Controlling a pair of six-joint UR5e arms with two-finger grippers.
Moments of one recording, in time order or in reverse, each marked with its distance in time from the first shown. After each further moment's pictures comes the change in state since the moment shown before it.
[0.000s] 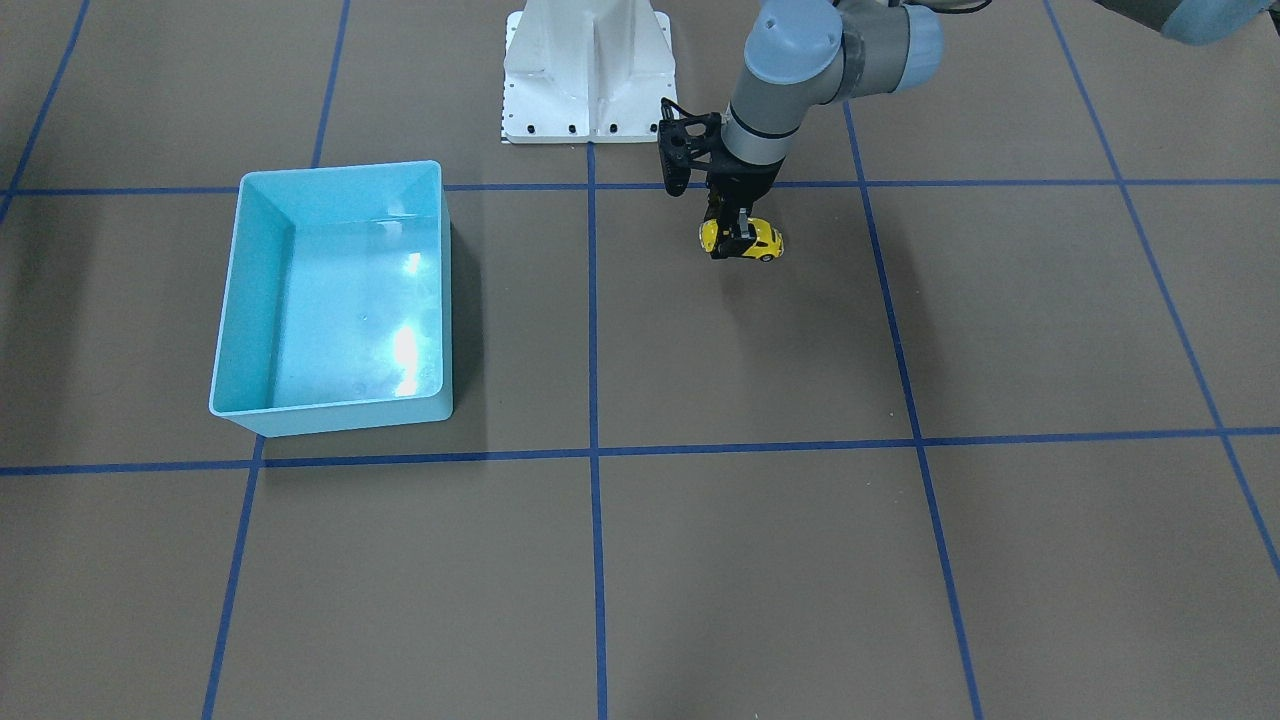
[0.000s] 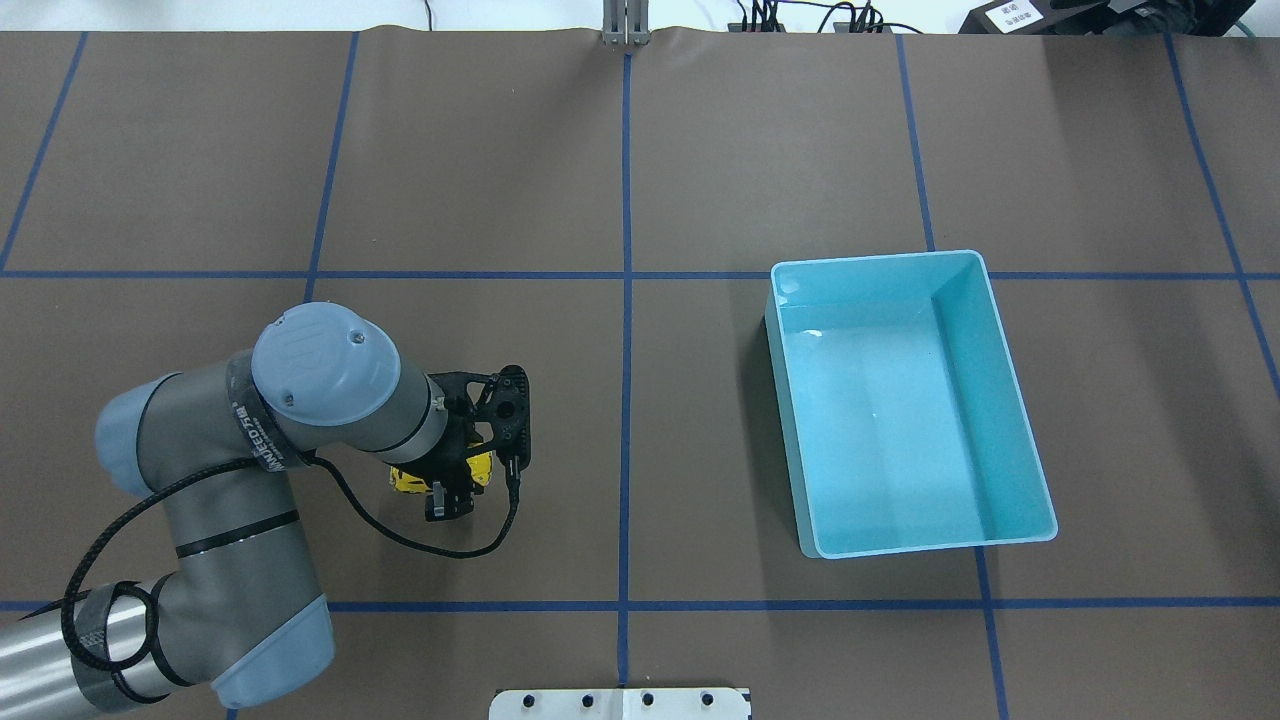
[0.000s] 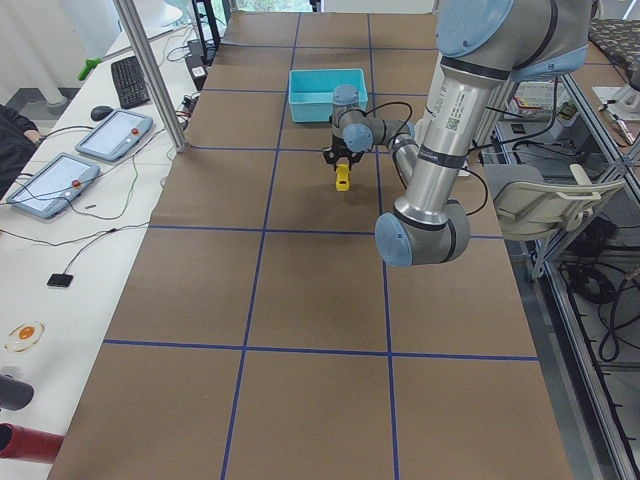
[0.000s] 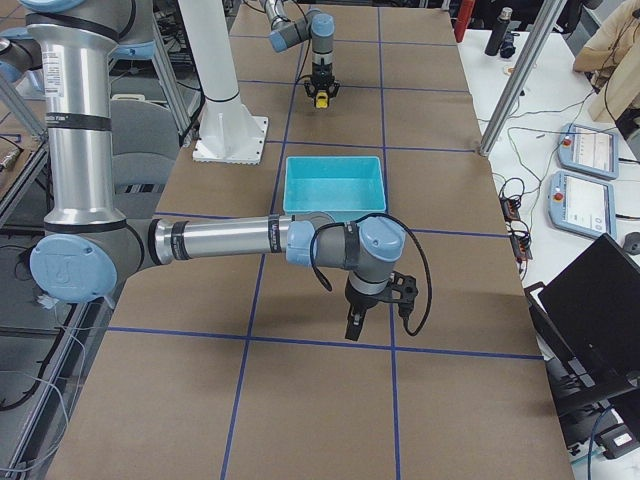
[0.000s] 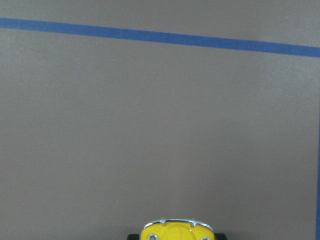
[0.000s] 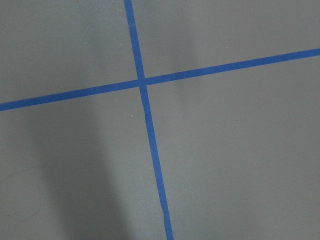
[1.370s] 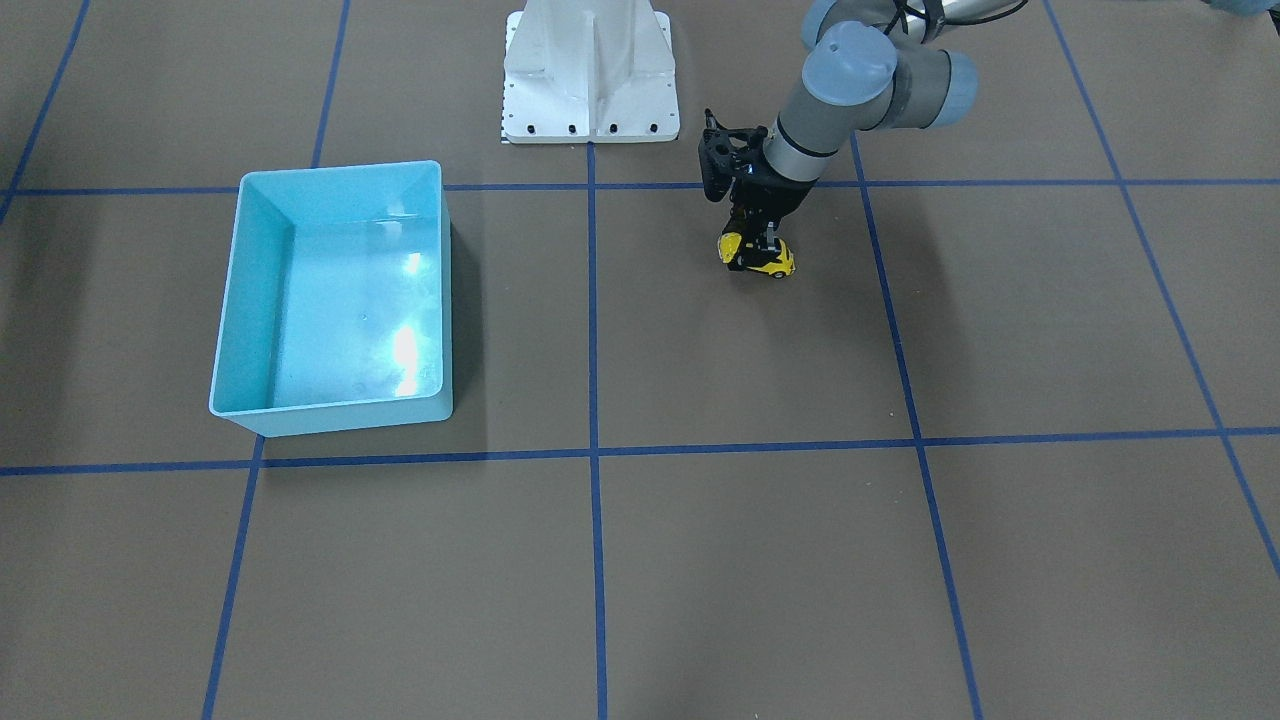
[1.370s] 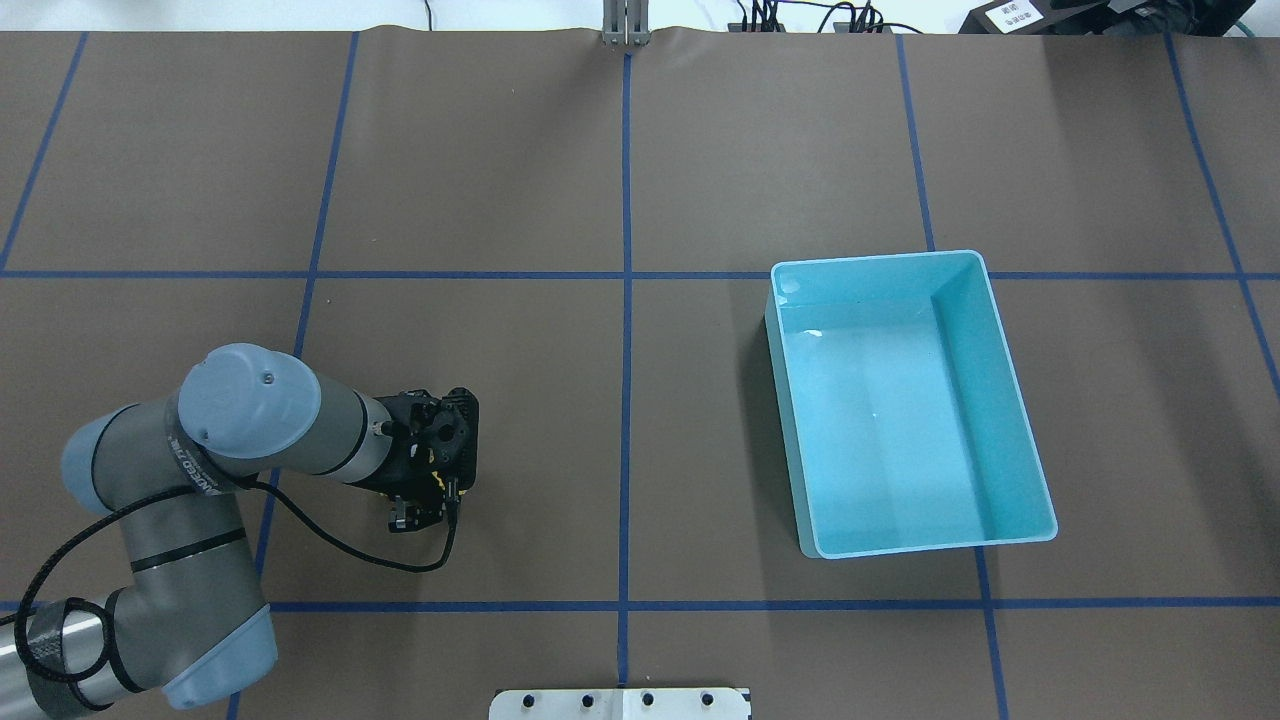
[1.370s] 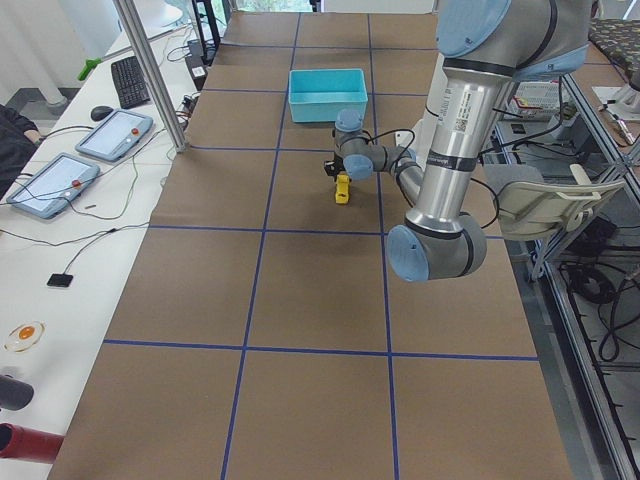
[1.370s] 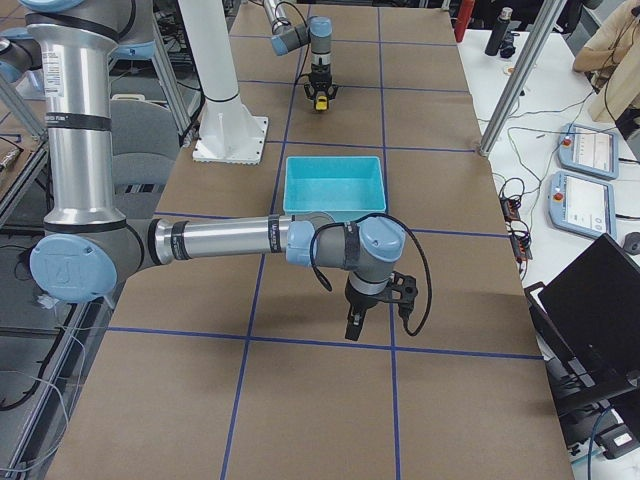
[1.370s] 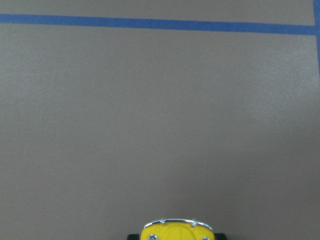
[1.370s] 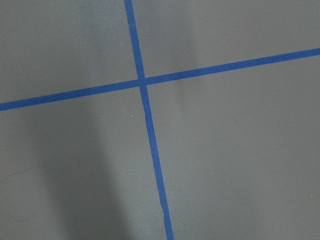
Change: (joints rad) left arm 0.004 0.141 0.058 -0.337 -0.001 0.001; right arm 0.001 0.000 0.000 0.000 0.001 0.000
